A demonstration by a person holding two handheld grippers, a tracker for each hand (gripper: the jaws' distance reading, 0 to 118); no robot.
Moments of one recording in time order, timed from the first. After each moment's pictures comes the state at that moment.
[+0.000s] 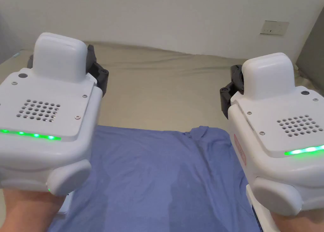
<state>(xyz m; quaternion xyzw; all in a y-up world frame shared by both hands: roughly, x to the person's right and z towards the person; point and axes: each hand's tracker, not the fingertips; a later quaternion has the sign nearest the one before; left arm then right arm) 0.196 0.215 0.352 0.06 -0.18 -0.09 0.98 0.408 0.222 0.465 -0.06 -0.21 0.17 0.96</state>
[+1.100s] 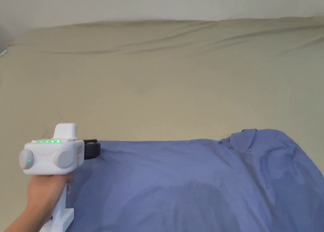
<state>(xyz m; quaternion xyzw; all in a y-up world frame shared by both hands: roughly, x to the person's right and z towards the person) 0.229 -0.105 -0.065 -0.40 -0.14 -0.12 0.90 0.604 0.021 0.356 -0.33 -0.25 0.12 0.90</state>
